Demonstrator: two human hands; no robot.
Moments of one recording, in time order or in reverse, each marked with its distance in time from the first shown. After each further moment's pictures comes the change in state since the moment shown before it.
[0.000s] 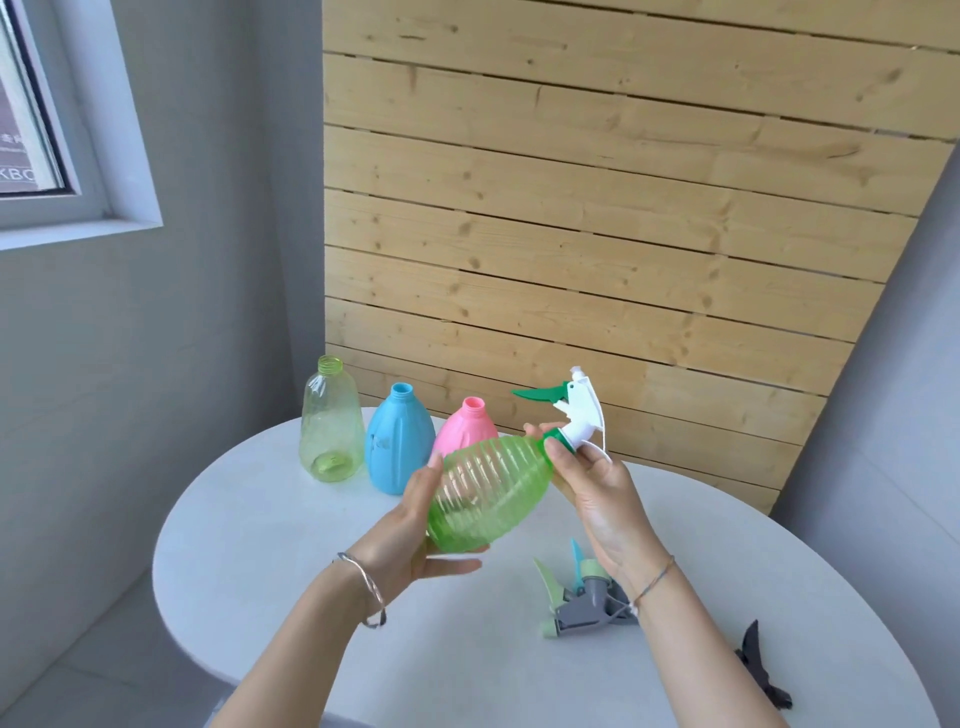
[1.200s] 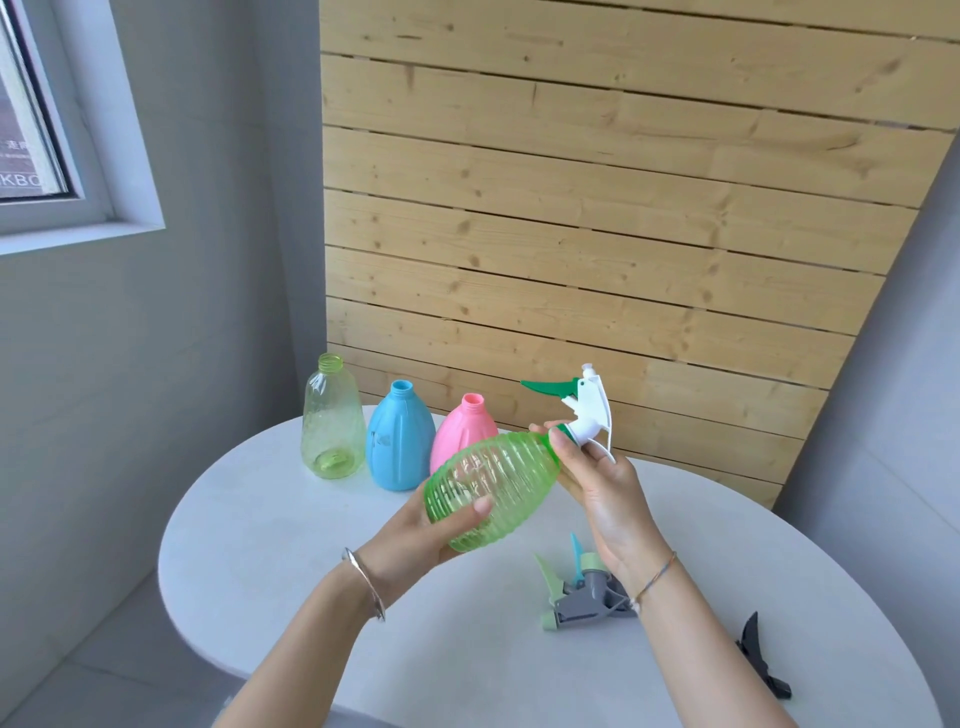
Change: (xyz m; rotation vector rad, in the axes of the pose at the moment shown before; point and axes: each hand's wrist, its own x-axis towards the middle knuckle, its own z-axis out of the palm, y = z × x) left_hand 0.005 -0.013 0.001 0.106 -0.066 0.115; right_hand -0.006 -0.006 0.001 -0.011 0.130 0.067
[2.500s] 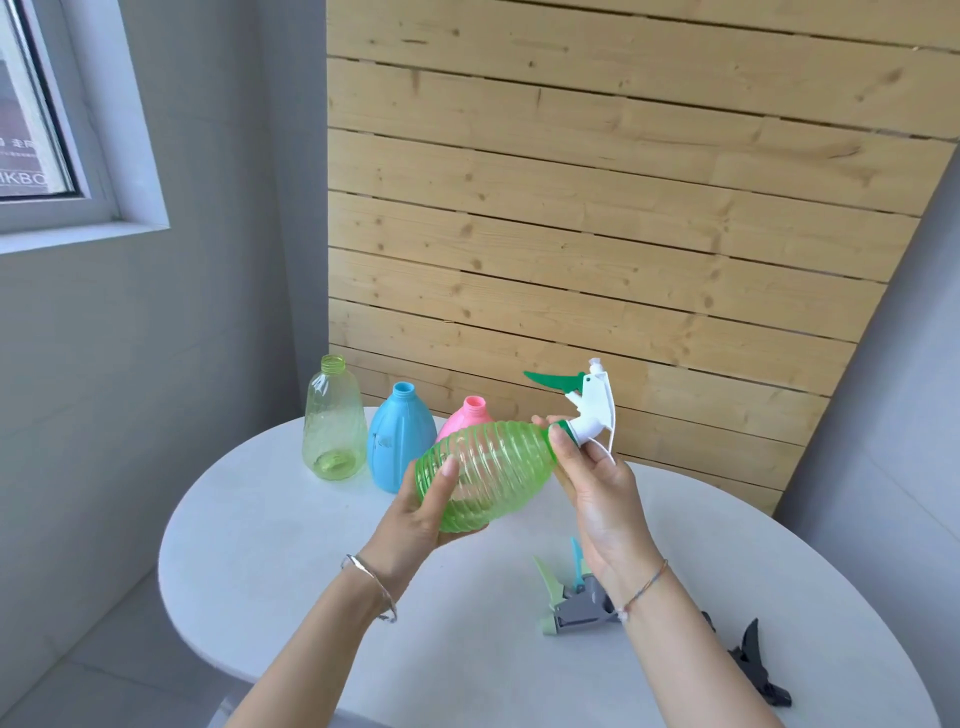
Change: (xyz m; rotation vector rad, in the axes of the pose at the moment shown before) left_hand -0.001 0.008 0.010 -0.091 0.193 0.172; right_hand -0.002 0.003 0.013 0.057 0.054 -0.072
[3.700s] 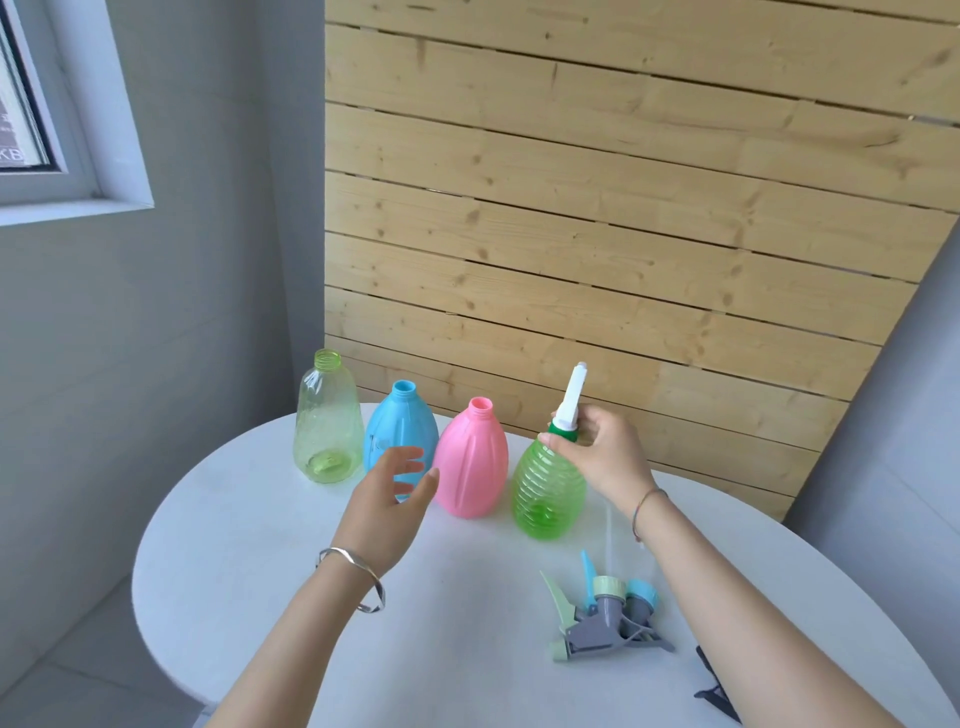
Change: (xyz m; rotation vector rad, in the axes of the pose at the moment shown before) left_hand 0.032 -0.002 -0.034 0.707 0.318 0.104; right_hand 0.090 0.017 -0.026 -0.896 -0.078 -0.156
